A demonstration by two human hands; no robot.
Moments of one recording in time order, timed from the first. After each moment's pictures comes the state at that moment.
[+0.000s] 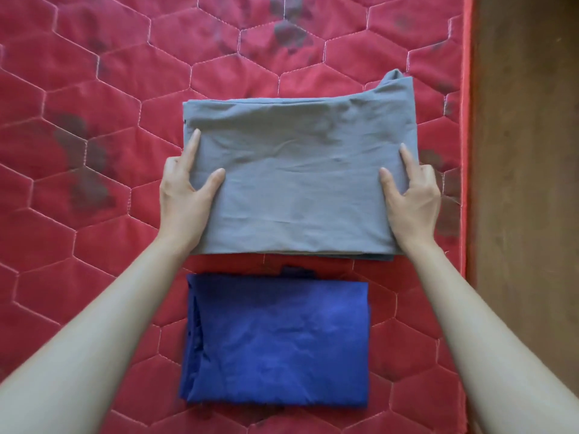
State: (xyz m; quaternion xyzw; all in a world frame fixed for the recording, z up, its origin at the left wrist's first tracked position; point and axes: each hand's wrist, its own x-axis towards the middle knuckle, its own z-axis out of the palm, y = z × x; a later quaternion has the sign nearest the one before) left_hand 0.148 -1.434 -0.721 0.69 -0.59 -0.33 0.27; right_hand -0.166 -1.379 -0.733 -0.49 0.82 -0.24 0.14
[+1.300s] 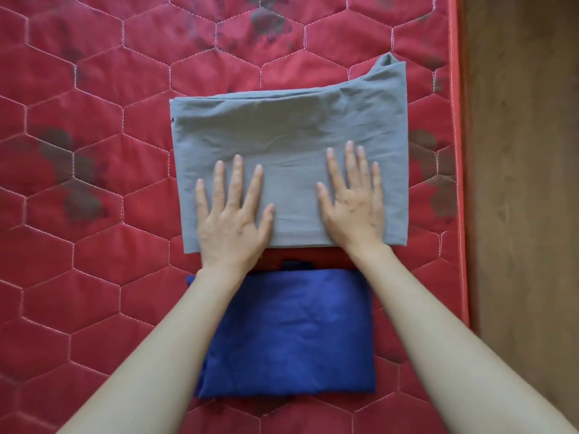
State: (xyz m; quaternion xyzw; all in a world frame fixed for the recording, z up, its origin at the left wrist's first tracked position) left_hand 0.099 -1.384 -0.747 0.58 -0.81 -0.05 -0.03; right_hand -0.100 -1.365 -0.759 -0.63 0.77 -0.03 0.07
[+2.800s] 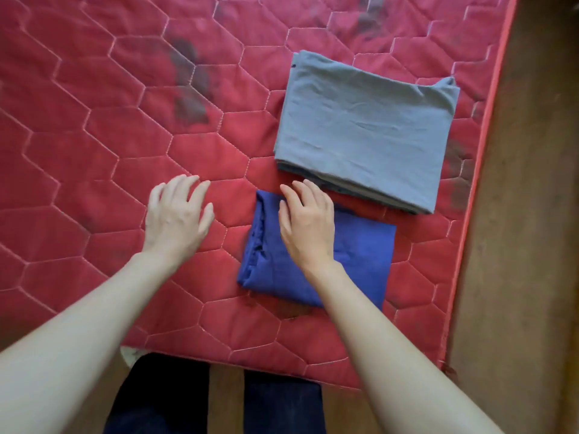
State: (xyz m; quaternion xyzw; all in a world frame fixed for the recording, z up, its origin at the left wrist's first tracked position) left_hand 0.301 -1.263 -0.696 0.67 -0.74 -0.12 0.03; right_hand 0.087 -1.260 -0.681 -0.71 0.68 -0.13 0.12
